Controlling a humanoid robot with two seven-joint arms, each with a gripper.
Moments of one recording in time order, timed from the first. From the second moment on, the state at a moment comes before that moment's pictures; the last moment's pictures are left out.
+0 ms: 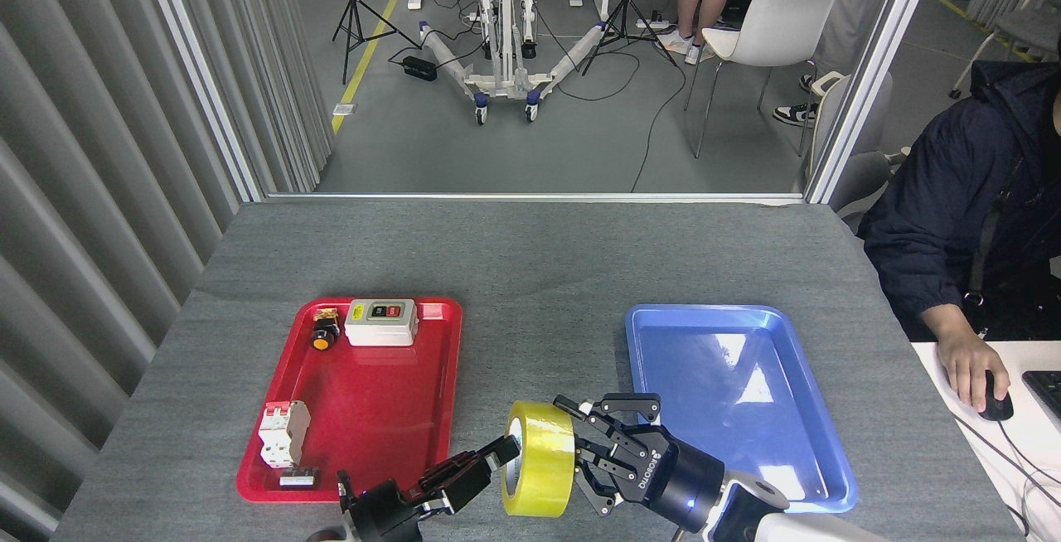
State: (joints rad) left arm -0.15 0.02 -0.13 -1.20 -0.38 -0.78 -0.65; right arm -0.63 -0.51 1.33 -1.31 1.45 0.29 -0.64
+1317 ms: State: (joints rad) left arm -0.19 0.13 0.03 -1.23 -0.56 -0.79 -0.48; right arm -0.60 -0.50 1.33 -1.31 1.45 0.30 -0.64
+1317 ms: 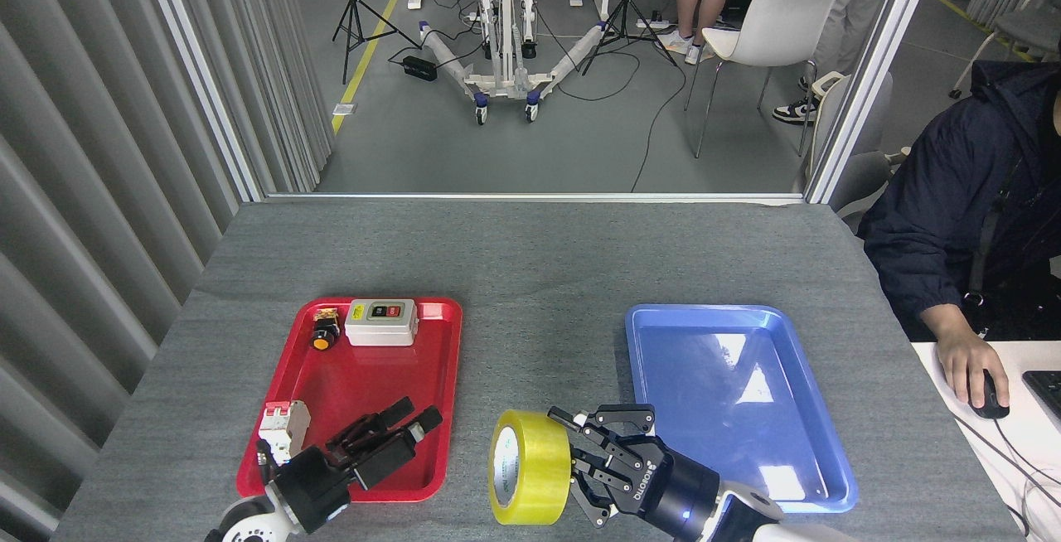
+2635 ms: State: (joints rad) left arm -0.09 0.10 0.02 -1.34 -1.53 -0.27 0.13; right arm 0.00 -0.35 0.10 -1.48 1.40 0.08 -0.14
